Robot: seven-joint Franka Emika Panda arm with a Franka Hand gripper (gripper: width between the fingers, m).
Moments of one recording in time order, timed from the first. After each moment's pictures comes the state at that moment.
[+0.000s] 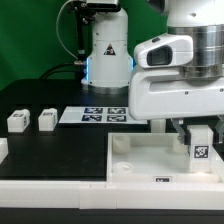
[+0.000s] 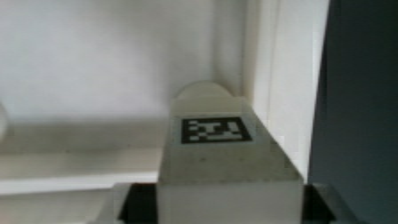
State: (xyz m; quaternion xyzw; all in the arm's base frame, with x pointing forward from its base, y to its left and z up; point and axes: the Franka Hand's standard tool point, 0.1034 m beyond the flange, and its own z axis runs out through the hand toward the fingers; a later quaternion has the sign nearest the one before) arm 0.627 0.115 0.073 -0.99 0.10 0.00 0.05
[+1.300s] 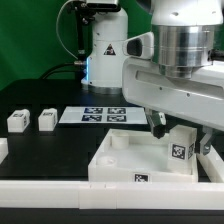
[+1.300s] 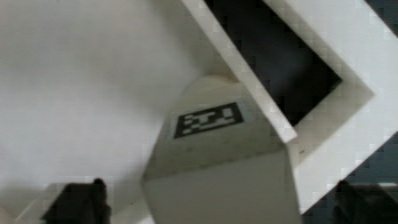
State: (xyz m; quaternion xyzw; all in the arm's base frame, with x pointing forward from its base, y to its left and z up) arm 0.627 0.084 0.071 -0.91 0.41 0.00 0.01
